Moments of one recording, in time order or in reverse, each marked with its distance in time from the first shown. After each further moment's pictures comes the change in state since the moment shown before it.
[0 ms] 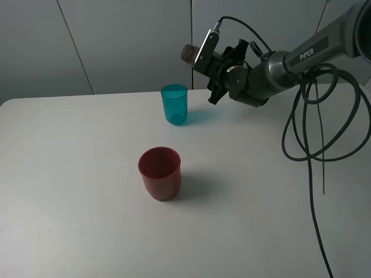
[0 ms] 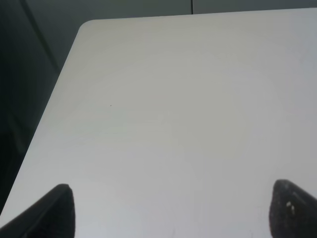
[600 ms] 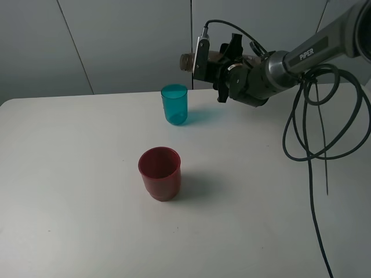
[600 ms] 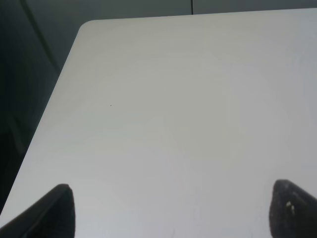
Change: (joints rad) left arm 0.000 0.000 0.000 0.000 0.000 0.000; right arm 0.000 0.000 0.000 -0.006 -0.043 -0.304
